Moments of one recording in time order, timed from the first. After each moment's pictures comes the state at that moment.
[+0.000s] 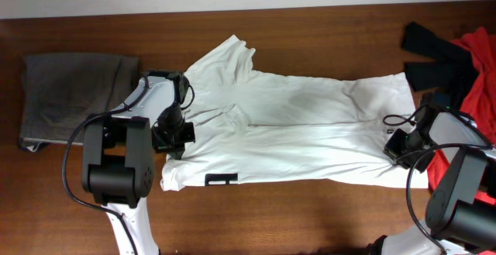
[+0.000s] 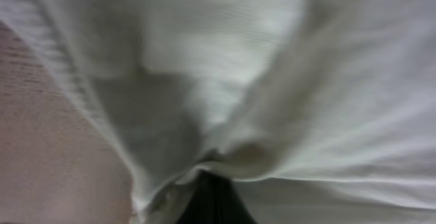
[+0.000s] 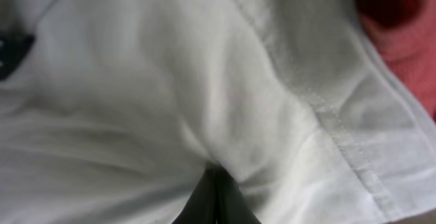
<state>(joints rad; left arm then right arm) -0.15 2.14 1.45 -1.28 0.01 -0.30 -0.43 1.78 1.00 -0.85 0.01 0.32</state>
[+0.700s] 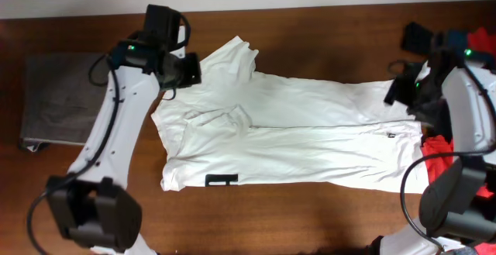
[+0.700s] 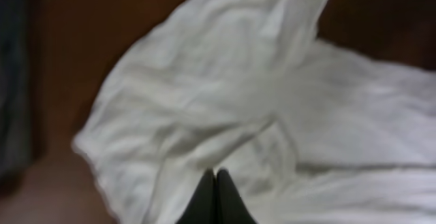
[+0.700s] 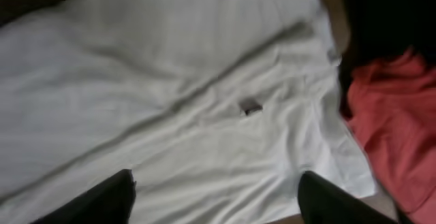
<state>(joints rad) -0.21 1.83 1.73 -1.01 0.07 -0.27 -0.30 1.79 1.56 -1.21 -0.05 0.25</state>
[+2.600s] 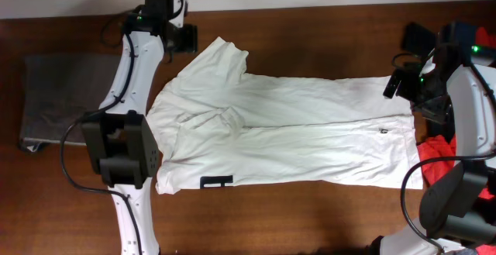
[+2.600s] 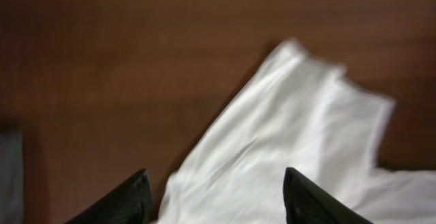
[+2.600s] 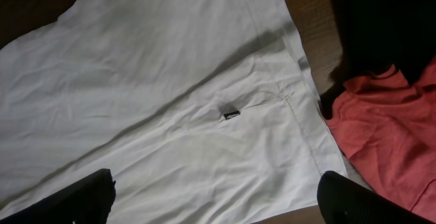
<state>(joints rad) -0.12 2.31 2.16 -0.84 0.08 -0.04 -0.30 1.78 1.60 -1.22 -0.05 0.24</state>
